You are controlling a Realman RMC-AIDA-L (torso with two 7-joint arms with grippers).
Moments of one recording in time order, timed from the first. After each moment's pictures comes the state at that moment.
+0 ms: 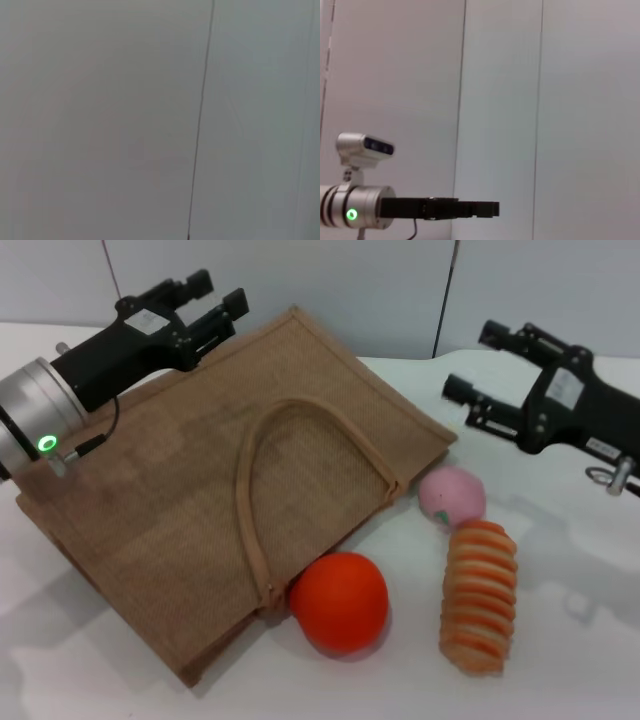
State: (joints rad) left arm -0.63 -2.02 0.45 0.33 -1.57 -1.41 2.15; right arm 0.71 2.03 -0.18 -0.23 -2.01 -1.59 0.76
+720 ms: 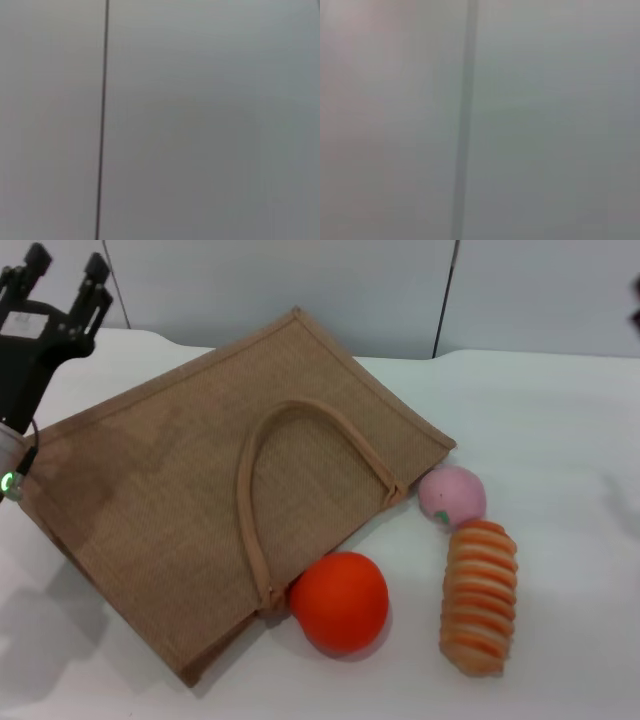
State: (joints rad) left arm -0.55 -2.03 0.44 0.00 -2.14 -1.50 2.78; right arm 0.56 2.03 0.03 0.11 -1.45 -1.51 0.21
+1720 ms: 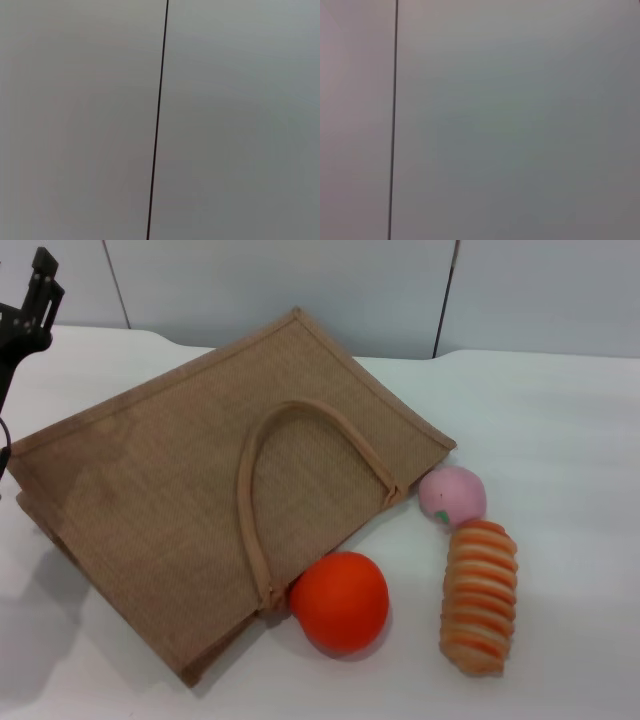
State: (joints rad) left arm -0.54 -2.03 0.44 -0.01 -2.25 -1.49 2.75; right arm 0.55 2.03 0.03 0.13 -1.34 -1.50 0.20
